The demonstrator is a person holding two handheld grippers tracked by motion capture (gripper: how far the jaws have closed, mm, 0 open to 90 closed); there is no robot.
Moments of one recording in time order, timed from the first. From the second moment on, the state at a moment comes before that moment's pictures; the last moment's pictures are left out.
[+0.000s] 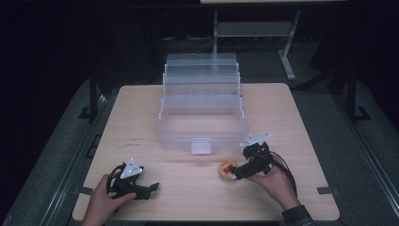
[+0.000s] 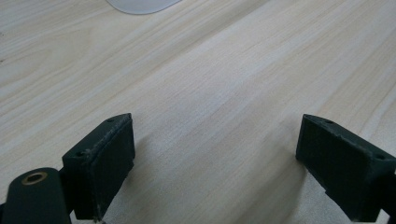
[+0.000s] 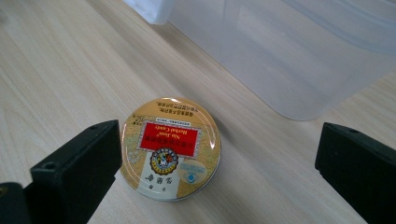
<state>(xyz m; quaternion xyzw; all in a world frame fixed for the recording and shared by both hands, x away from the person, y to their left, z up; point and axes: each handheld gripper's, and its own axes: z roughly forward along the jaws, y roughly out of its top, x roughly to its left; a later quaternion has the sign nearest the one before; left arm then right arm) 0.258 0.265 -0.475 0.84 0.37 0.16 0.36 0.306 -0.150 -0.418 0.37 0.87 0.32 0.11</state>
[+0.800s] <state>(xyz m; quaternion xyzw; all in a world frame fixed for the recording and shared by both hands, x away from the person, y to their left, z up) 0.258 0.265 -0.475 0.84 0.37 0.16 0.36 0.305 -0.125 -0.429 0.35 0.89 0.29 0.09</state>
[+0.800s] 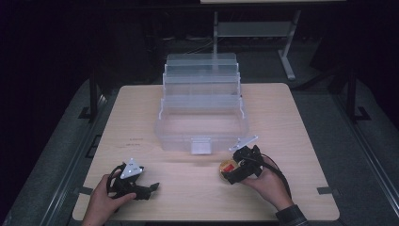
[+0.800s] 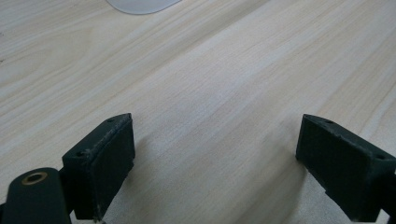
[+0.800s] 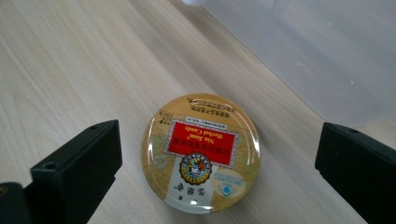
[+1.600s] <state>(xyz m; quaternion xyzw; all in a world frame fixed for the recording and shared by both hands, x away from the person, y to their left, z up) 0.258 0.265 -0.475 0.84 0.37 0.16 0.36 0.306 -0.113 -0.448 0.35 0.90 0.26 0.08</state>
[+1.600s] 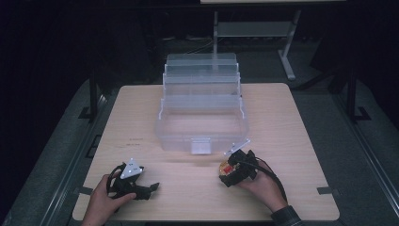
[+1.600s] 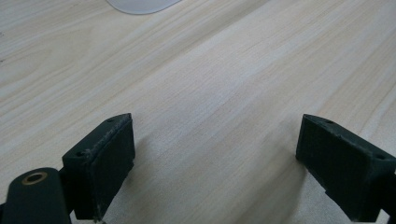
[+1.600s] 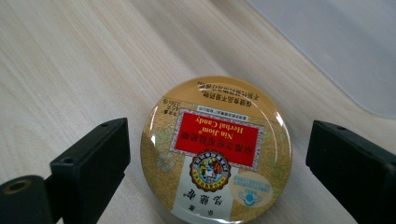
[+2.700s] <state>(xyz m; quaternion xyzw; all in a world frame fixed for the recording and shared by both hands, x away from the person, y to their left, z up) 0.258 0.265 -0.475 0.84 0.37 0.16 0.36 0.306 -0.109 -0.453 0.34 0.90 0.24 0.08</state>
